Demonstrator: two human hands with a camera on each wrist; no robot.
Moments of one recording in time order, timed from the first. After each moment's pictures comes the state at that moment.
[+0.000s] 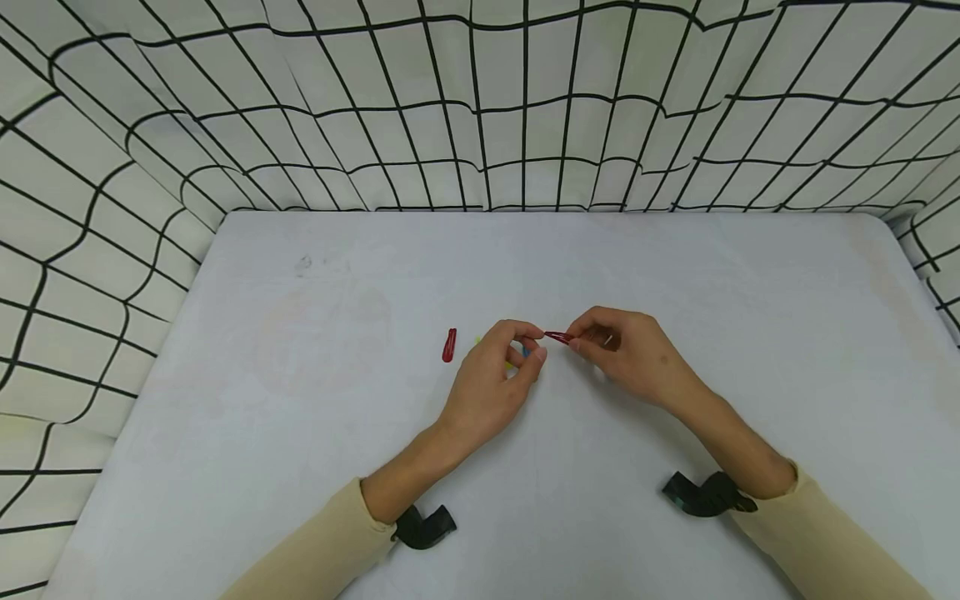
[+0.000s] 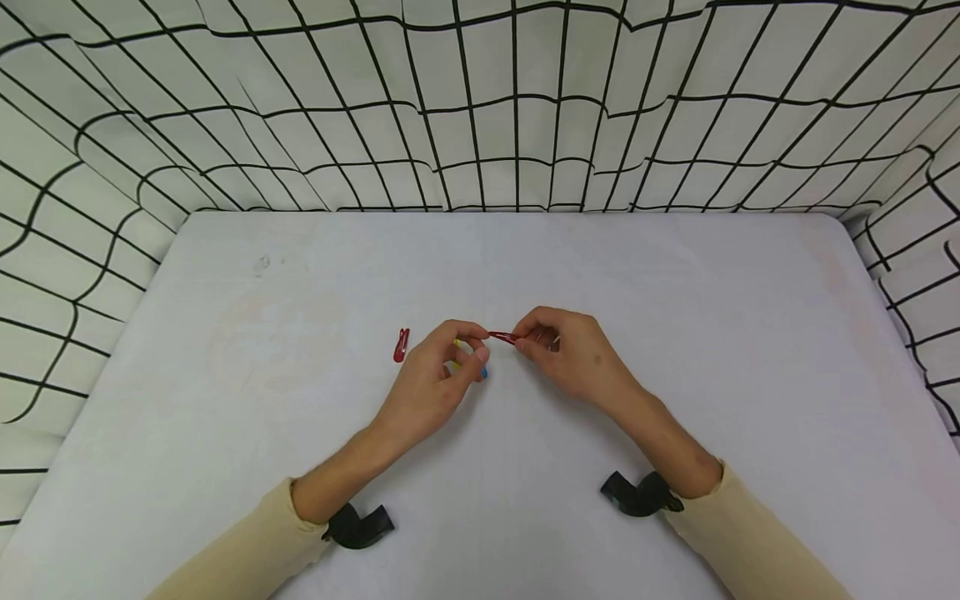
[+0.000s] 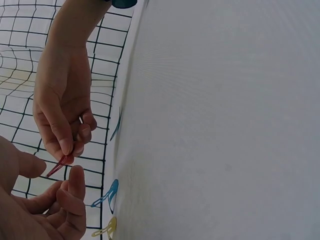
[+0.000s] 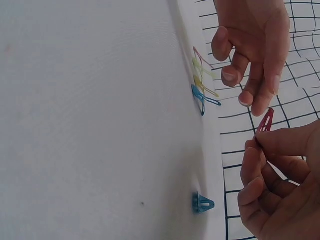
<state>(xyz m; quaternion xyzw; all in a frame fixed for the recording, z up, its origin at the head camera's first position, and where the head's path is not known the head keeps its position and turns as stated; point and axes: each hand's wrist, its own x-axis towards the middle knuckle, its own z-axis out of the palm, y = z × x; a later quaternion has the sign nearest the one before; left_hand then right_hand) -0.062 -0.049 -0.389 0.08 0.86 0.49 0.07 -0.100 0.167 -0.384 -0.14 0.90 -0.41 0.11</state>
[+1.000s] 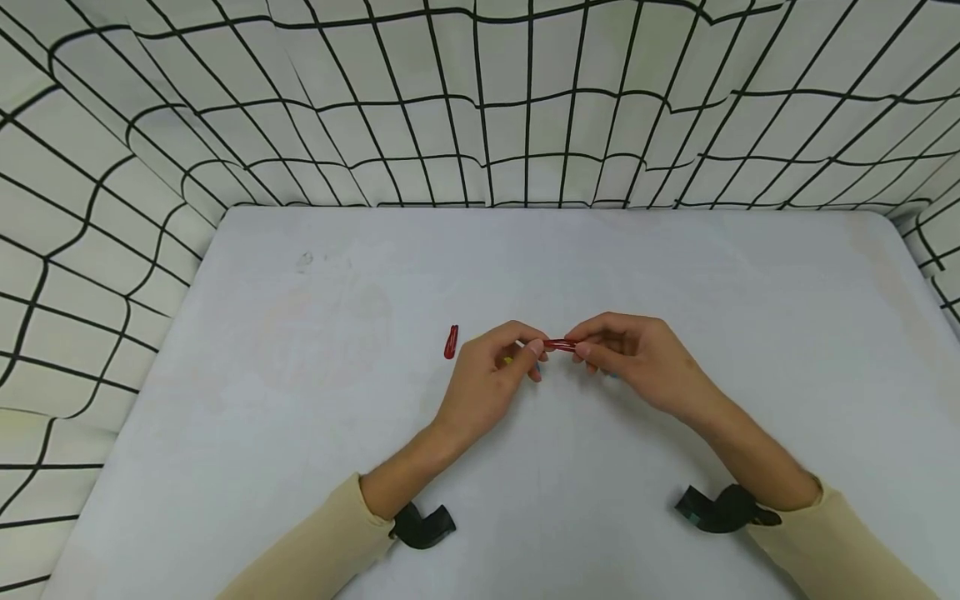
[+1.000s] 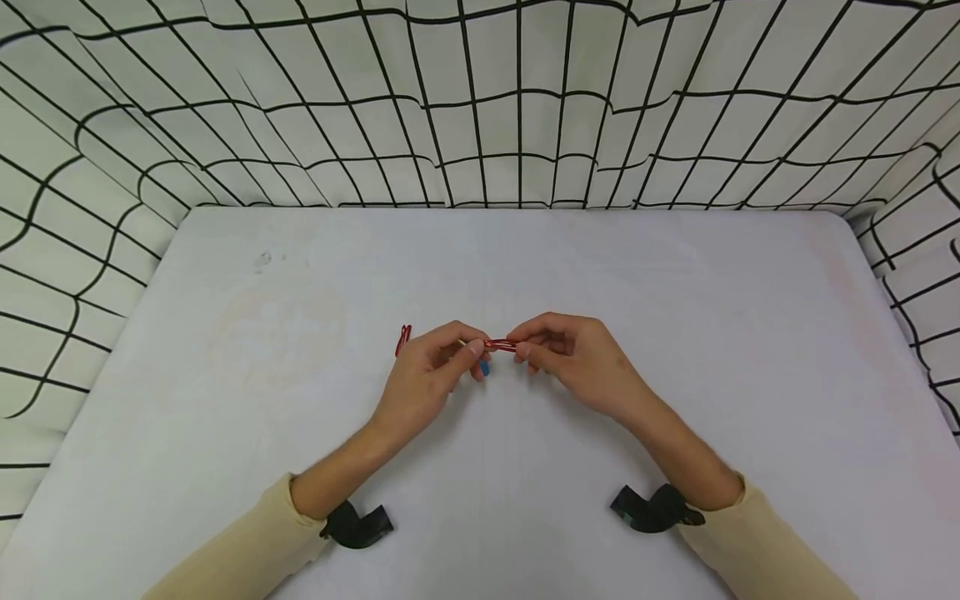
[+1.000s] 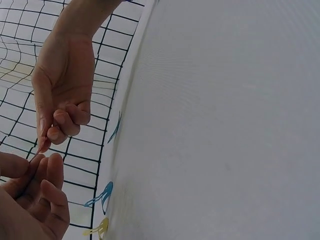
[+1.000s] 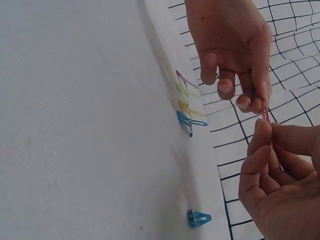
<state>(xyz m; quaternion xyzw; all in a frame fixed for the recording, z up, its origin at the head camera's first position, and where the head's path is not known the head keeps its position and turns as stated) -0.064 -0.055 -0.387 0.10 0.81 0.58 0.06 -0.088 0.179 -0.380 -0.13 0.81 -0.54 0.18</state>
